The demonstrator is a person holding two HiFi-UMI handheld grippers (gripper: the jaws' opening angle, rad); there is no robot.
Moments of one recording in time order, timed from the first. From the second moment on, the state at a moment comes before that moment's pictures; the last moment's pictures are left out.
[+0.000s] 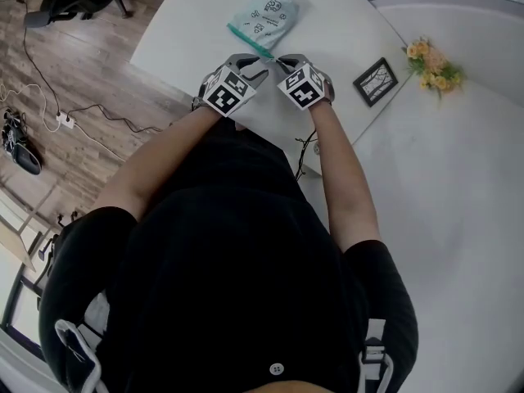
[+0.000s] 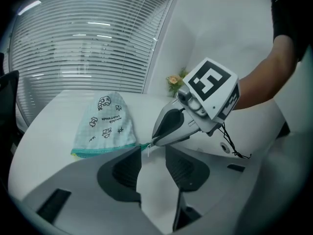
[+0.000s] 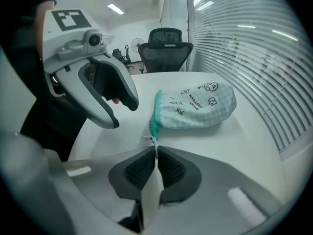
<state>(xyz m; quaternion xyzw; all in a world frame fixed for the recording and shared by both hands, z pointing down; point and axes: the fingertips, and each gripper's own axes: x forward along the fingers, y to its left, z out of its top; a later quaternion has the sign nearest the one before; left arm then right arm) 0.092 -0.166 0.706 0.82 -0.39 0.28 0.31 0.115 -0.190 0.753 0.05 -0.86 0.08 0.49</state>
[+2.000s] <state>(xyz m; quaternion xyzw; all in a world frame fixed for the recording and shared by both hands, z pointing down) 0.076 -0.168 0.735 0.77 -0.31 0.40 0.39 0.098 -0.170 0.728 0.08 -0.83 0.12 0.54</state>
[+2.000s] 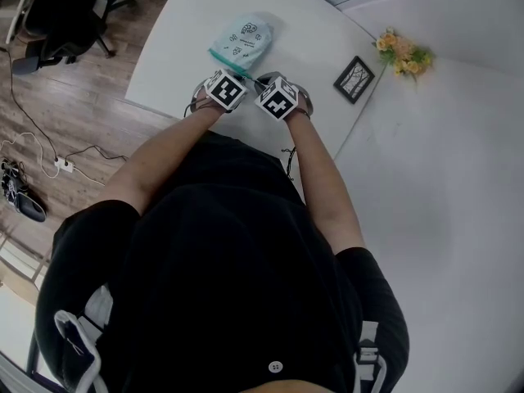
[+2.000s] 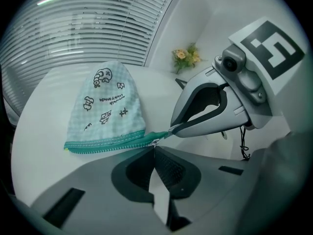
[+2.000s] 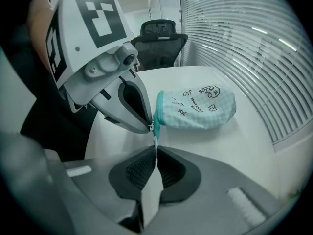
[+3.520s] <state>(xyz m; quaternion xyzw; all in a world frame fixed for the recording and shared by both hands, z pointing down) 0.062 -0.178 0.741 0.76 -0.34 0.40 0.39 0.129 -0.179 0.732 0.11 -0.81 0.15 0.56</state>
